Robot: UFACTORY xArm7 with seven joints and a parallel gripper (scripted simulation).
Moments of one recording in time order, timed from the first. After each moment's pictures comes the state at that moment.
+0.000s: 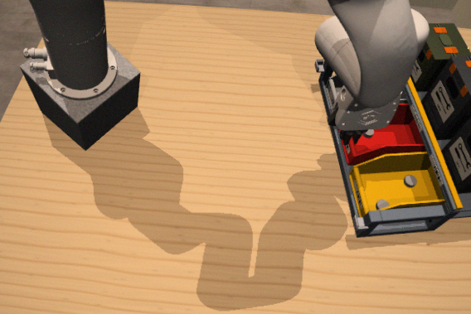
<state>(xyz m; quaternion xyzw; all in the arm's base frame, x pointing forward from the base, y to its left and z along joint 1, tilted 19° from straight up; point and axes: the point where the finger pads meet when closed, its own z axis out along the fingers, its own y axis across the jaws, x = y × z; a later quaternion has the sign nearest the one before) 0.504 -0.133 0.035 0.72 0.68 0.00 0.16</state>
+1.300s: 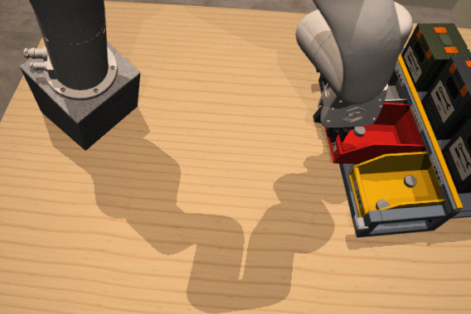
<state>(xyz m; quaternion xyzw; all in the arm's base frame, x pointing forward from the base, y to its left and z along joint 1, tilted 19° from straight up) 0.473 -0.130 0.039 0.72 0.68 0.00 0.16</state>
